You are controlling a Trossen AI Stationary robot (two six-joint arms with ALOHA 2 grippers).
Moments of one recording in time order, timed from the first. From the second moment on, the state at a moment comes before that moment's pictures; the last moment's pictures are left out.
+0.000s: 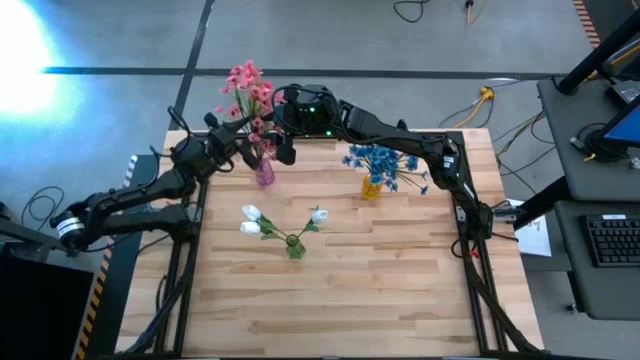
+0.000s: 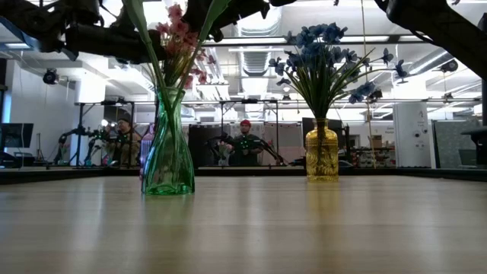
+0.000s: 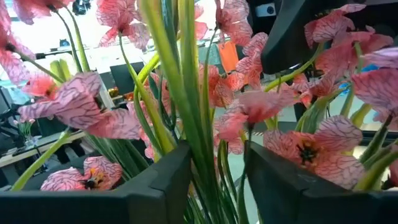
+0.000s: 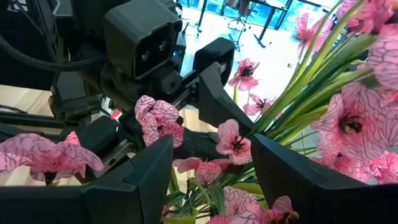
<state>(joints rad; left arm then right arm) 0.62 0.87 0.43 0.60 -0.18 0.29 -0.30 2.22 2.36 -0.39 -0.15 -0.31</state>
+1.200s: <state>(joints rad) 0.62 0.83 0.37 0.53 -0.20 0.16 -0.31 2.22 2.36 -0.39 -0.15 -0.31</state>
